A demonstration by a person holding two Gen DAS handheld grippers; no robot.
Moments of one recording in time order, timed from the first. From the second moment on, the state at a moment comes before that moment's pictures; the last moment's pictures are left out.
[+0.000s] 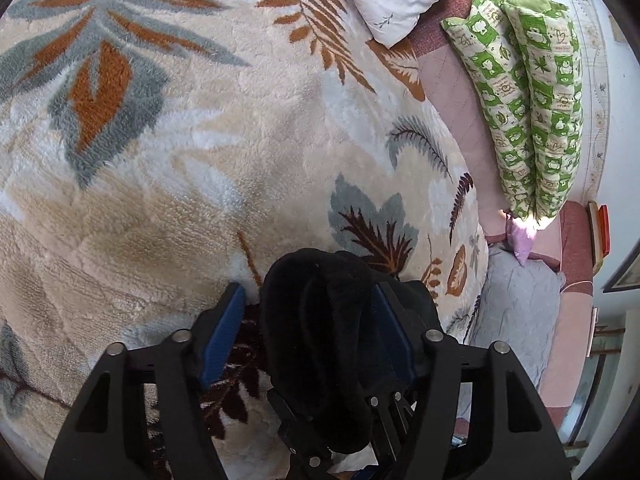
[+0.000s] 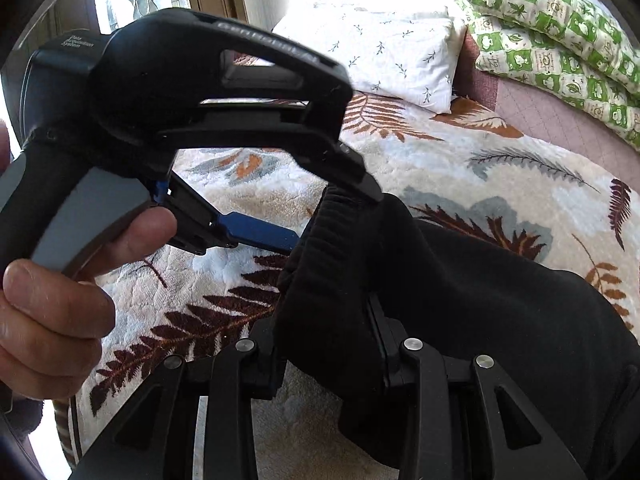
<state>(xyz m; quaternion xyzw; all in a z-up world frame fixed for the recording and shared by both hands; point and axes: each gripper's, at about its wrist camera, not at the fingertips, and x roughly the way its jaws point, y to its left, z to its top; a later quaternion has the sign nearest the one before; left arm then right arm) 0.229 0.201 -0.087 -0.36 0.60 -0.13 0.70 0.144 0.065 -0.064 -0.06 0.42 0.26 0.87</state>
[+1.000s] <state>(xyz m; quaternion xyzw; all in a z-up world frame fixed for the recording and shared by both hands) 0.156 0.105 0.010 -0.31 0.53 -0.09 0.79 0.093 -0.019 -0.013 0.04 0.39 0.26 0.88</state>
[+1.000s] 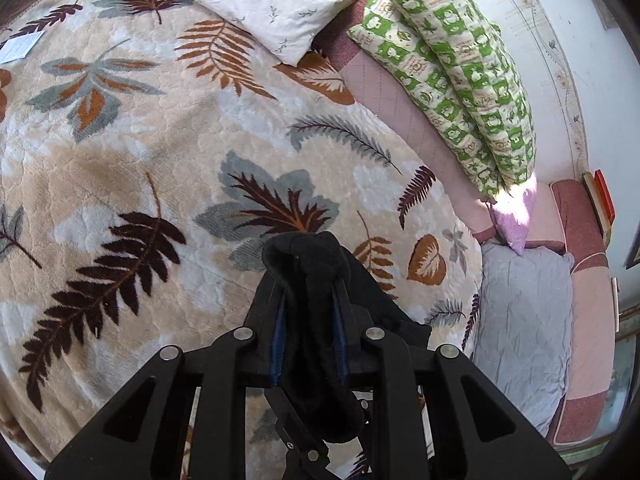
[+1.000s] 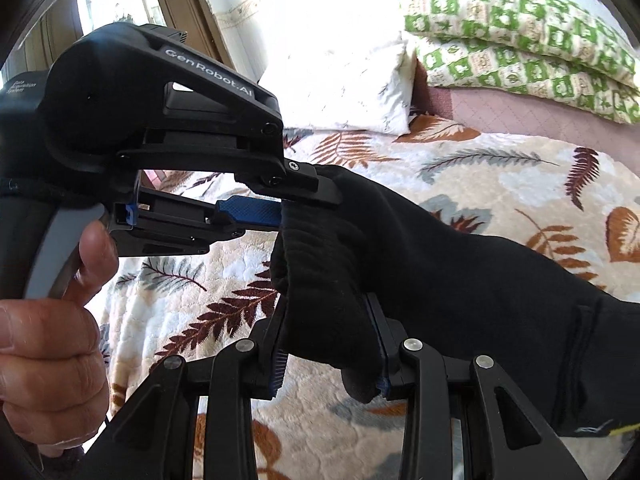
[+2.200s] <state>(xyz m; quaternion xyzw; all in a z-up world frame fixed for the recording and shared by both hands) 0.189 -0.170 -0.035 -0.11 0.63 -0.15 0.75 0.070 -0.286 -0.061 0.35 0.38 0.16 0.84</state>
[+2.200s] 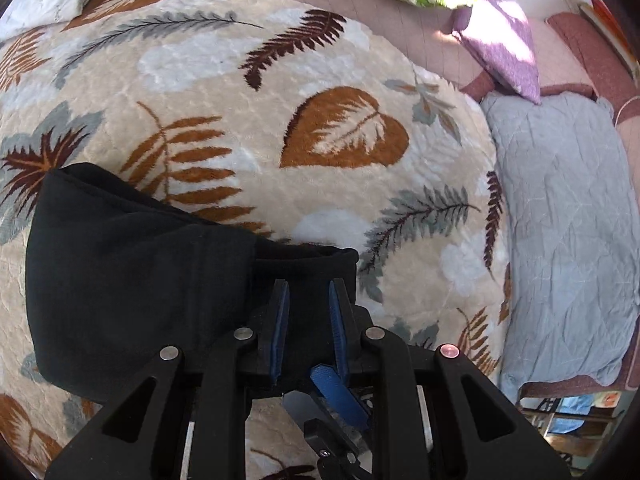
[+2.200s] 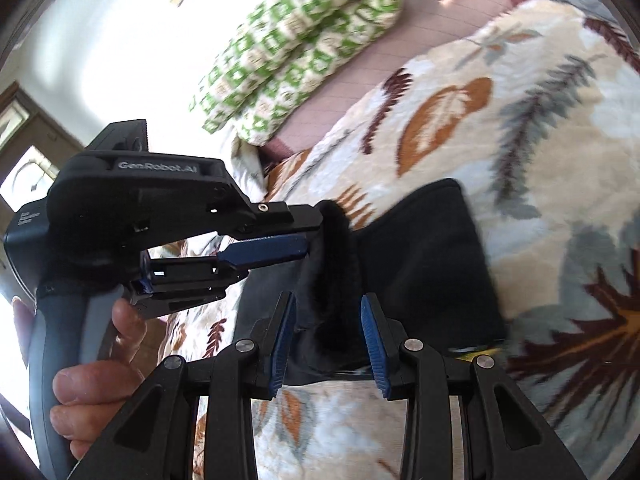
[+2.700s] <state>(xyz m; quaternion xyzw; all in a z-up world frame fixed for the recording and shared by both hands) 0.214 -0.109 0.019 0.09 0.58 -0.10 0.80 0.080 -0.285 -0.059 0.34 0.40 0.20 0.83</state>
